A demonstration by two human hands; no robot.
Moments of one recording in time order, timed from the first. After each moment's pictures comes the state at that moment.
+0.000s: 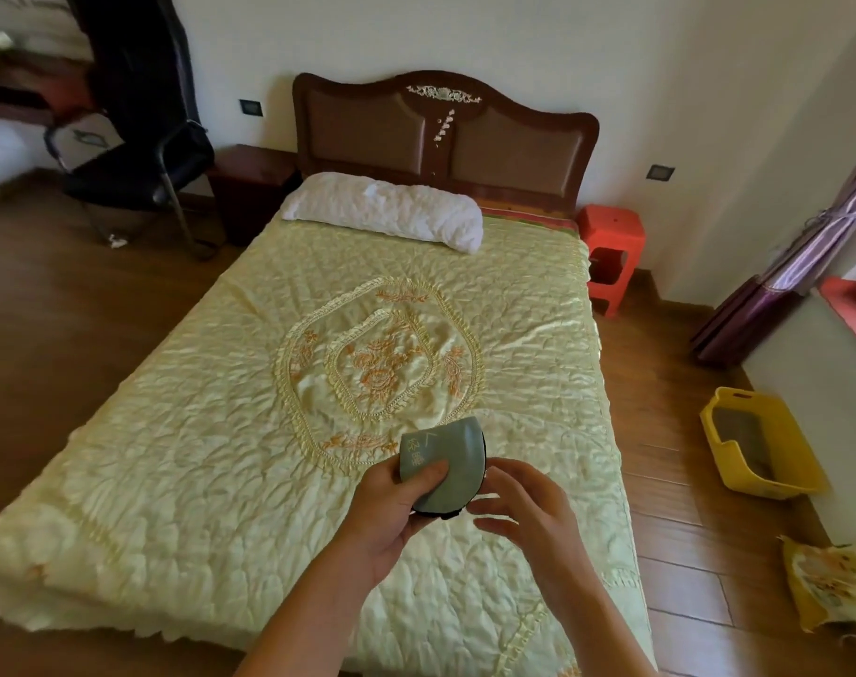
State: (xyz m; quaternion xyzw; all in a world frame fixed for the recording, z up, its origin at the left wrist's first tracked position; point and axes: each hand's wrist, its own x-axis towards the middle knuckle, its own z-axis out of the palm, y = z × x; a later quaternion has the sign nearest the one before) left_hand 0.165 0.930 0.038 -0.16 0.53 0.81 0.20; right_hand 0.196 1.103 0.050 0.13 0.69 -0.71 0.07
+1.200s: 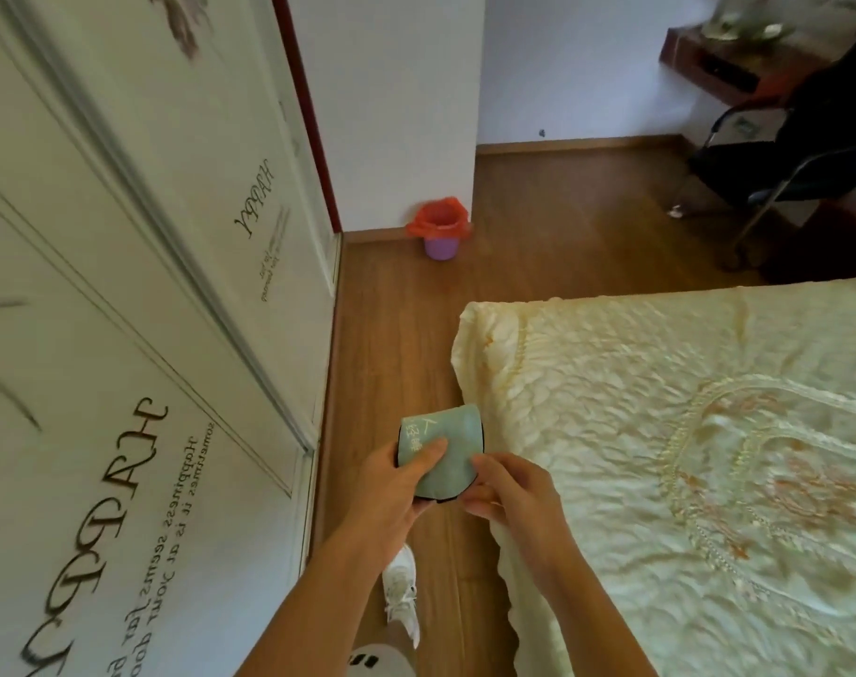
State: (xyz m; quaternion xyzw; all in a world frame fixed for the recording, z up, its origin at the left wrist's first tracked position) left_hand 0.500 0.821 0.033 -0.49 0.33 0.73 -0.34; right_hand 0.357 0.886 0.022 -0.31 0.62 -0.52 0.50
